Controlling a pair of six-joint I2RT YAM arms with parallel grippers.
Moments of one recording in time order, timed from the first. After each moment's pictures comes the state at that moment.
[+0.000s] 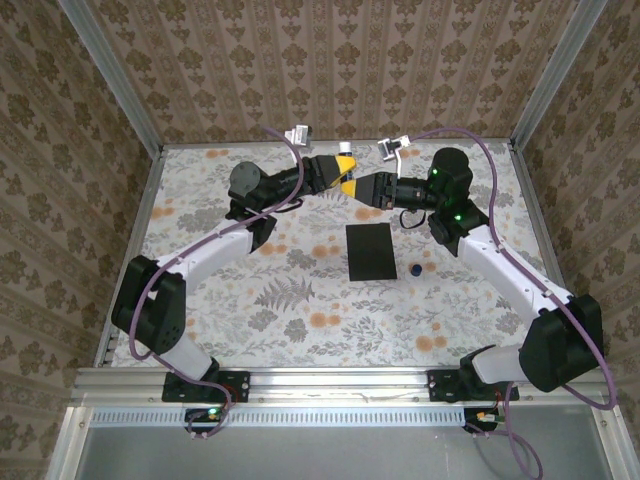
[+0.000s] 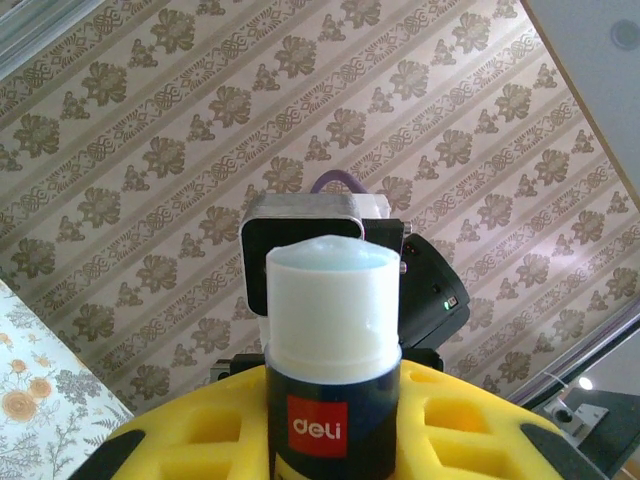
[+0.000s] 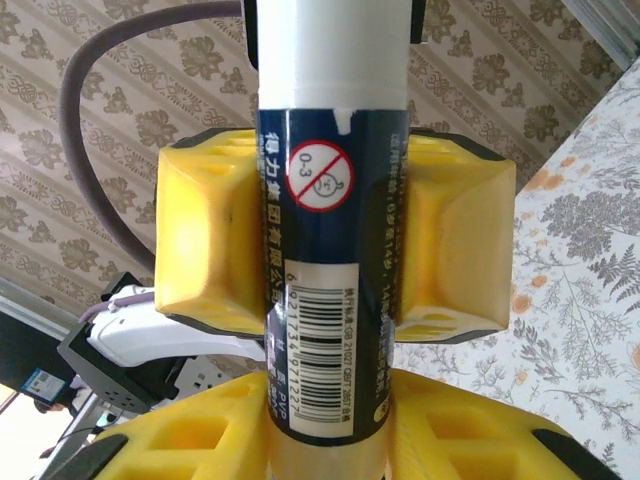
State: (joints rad) left arm -0.60 1.59 1.12 0.94 0.83 -1.31; right arm 0.35 1.35 1.09 0.30 -0.99 0.89
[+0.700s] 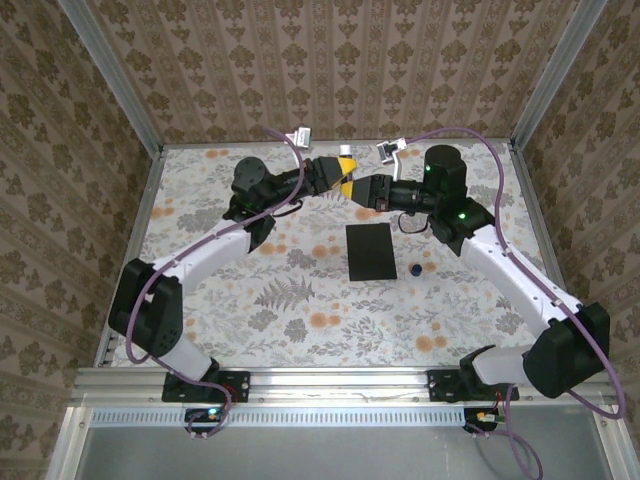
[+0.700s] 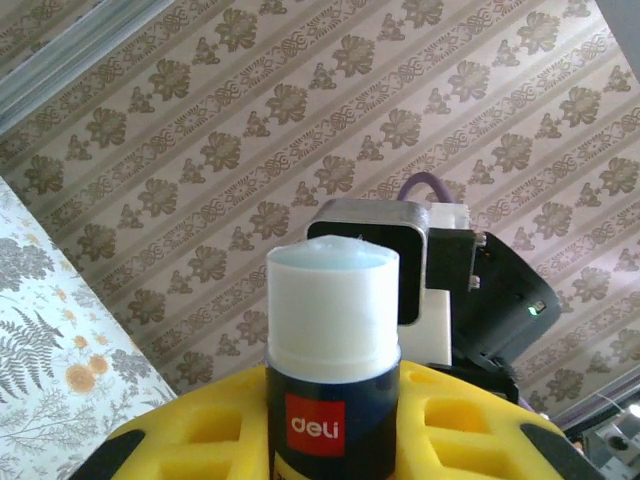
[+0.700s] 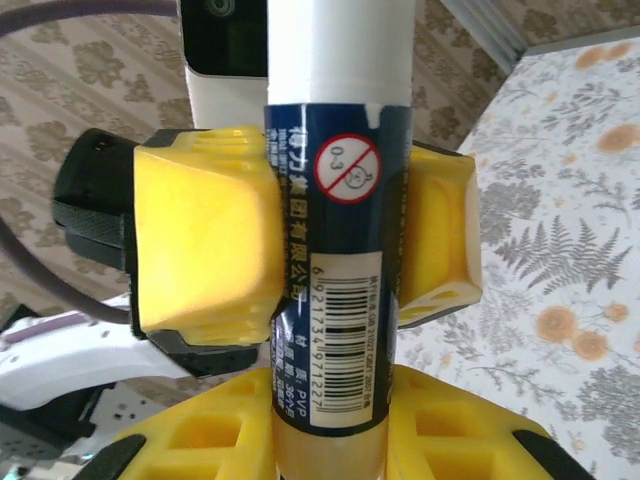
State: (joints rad) left arm -0.60 1.56 1.13 0.73 0.79 -1.18; right arm 0.40 1.32 1.18 -0.06 -0.78 0.69
